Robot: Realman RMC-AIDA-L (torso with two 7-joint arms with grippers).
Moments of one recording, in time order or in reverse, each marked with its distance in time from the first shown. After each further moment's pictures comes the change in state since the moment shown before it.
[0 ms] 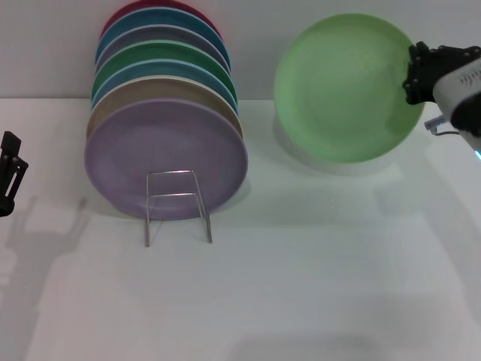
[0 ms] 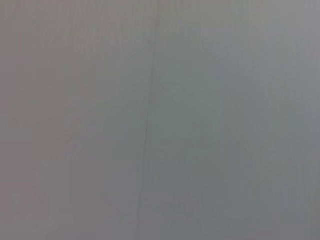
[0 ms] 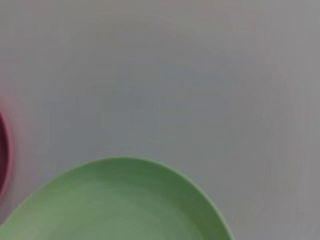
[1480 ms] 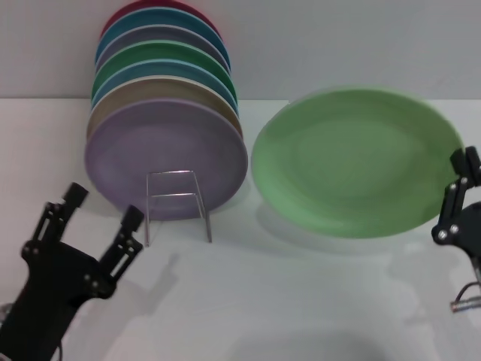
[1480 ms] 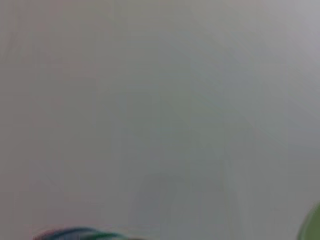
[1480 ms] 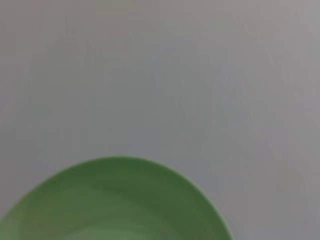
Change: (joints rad) left arm 0.047 -0.005 0.432 -0.037 0.000 0.140 -0.062; right arm -0.166 0.007 -0.940 -0.583 0.434 -1.492 0.010
